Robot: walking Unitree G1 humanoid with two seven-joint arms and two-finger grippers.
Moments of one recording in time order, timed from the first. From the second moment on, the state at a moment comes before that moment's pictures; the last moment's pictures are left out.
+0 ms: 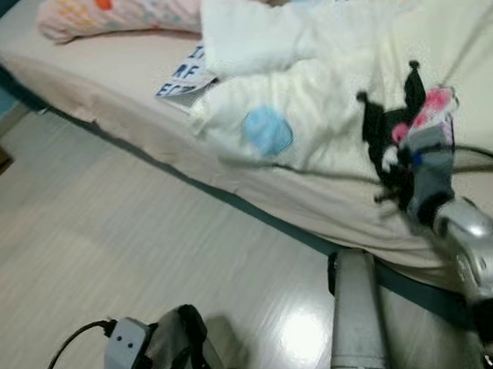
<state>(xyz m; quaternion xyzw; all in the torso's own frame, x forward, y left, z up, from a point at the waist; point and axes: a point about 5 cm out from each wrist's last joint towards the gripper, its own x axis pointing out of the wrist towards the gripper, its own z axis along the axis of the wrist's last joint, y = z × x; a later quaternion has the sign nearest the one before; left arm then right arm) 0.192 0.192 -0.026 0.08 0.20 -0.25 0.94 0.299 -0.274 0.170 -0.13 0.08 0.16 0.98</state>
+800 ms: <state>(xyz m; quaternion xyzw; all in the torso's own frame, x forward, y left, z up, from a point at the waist) 0.208 0.187 -0.046 0.08 0.27 -0.19 0.94 0.214 -0.241 0.061 -0.13 0.40 0.20 0.89</state>
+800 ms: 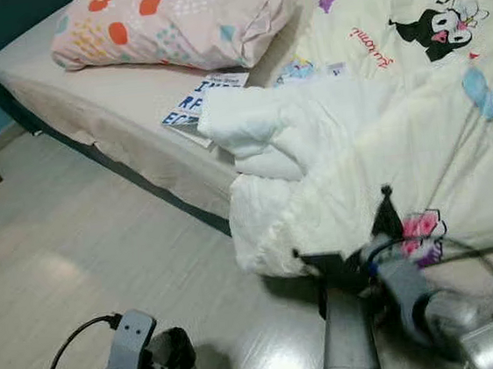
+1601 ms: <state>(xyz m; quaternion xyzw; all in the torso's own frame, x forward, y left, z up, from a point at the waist) 0.192 0.146 -0.068 0.05 0.34 -0.23 0.91 0.226 -0.197 0.185 0.10 0.07 0.42 0.90</state>
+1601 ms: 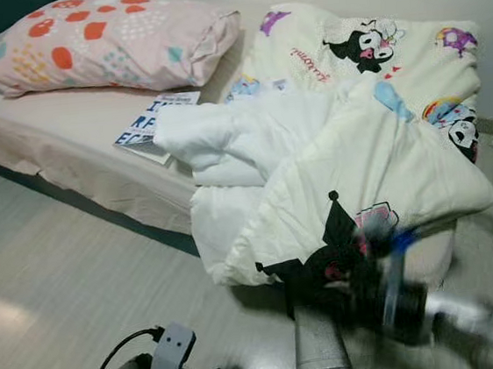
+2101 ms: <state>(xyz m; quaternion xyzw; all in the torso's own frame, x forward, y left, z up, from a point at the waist) 0.223 0.162 -0.052 -0.03 0.31 -0.14 0.94 0.335 -0.252 0.201 -0.02 0.03 0.05 1.00</state>
